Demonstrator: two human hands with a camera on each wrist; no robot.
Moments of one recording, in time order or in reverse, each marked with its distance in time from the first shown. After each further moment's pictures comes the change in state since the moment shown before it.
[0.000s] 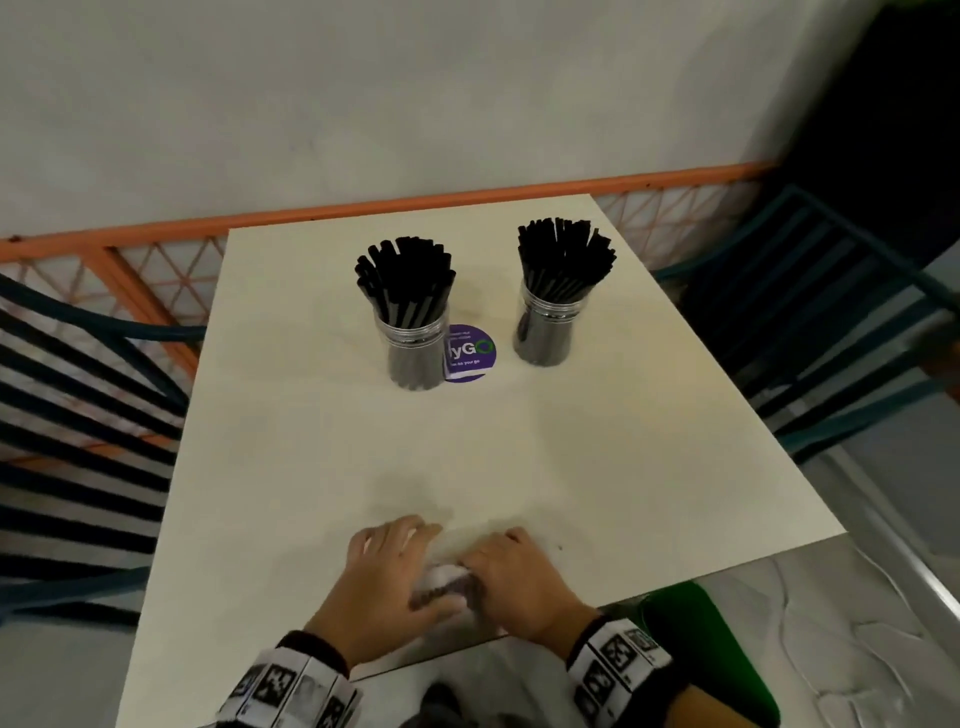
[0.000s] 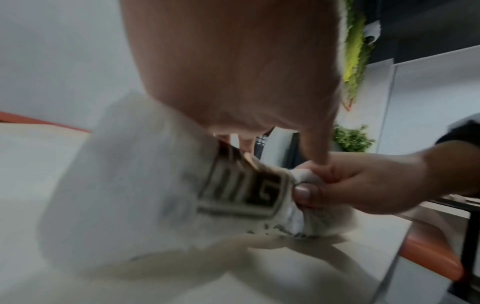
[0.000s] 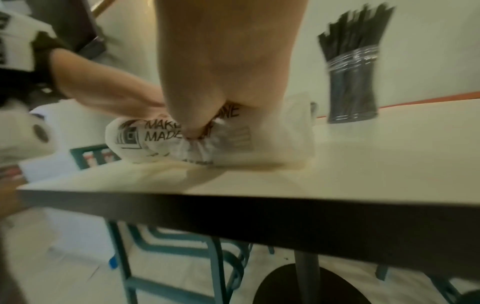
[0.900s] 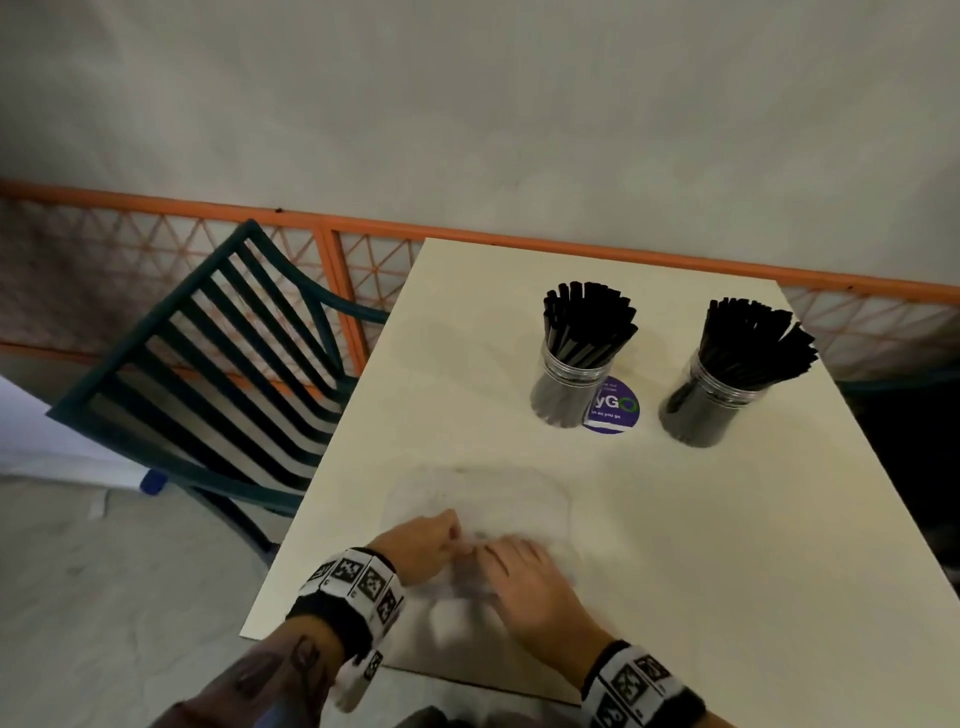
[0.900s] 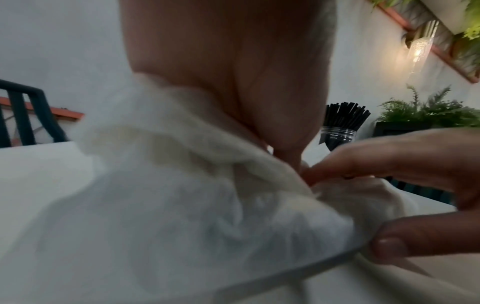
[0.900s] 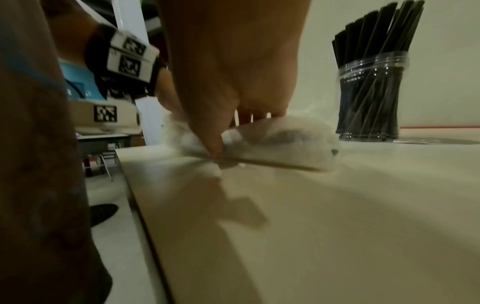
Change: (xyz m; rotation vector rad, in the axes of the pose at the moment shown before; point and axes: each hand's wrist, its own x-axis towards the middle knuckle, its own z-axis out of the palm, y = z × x) left_hand -0.011 -0.072 -0.029 -0.349 -0.153 -0.381; right_hand 0.061 -0.048 0.011 -0.046 0.026 -0.348
